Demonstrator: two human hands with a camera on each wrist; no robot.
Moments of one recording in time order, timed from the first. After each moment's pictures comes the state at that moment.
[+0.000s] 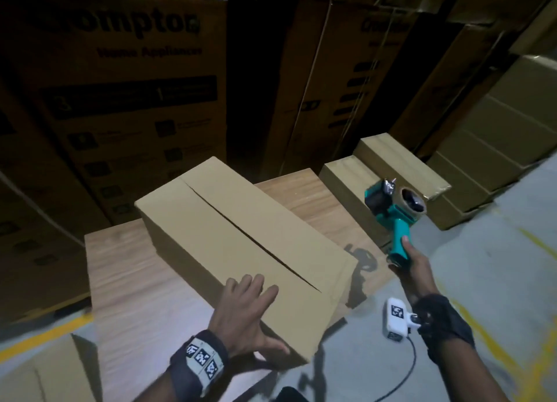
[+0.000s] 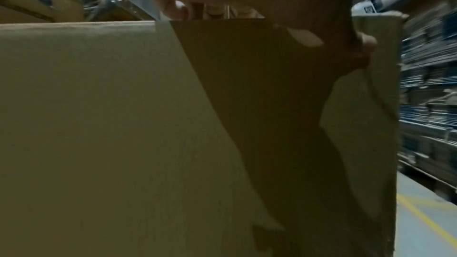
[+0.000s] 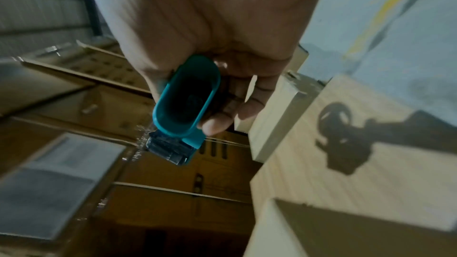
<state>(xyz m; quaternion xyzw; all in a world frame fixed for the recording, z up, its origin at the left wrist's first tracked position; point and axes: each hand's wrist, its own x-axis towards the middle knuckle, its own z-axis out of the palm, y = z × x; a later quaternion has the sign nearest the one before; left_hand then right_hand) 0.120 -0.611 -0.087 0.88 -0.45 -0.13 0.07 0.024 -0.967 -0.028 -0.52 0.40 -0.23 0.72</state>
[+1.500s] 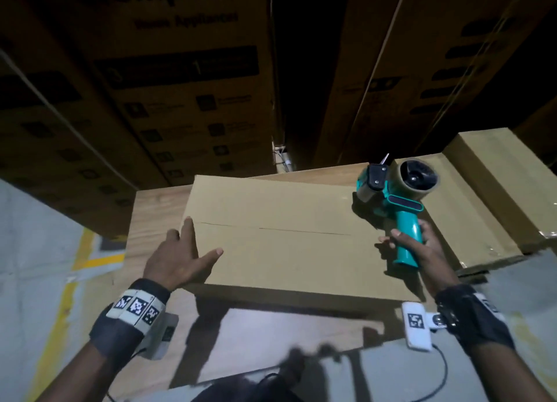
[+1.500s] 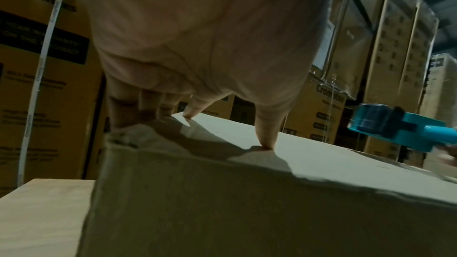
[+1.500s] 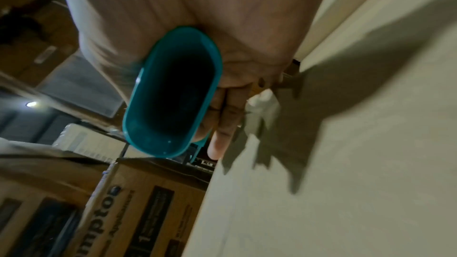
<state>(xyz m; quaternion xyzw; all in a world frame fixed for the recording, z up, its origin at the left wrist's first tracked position) 0.199 -0.620 -0.056 0.98 0.06 -0.17 0.12 0.142 -1.074 -0.032 -0.67 0.21 0.03 0.71</state>
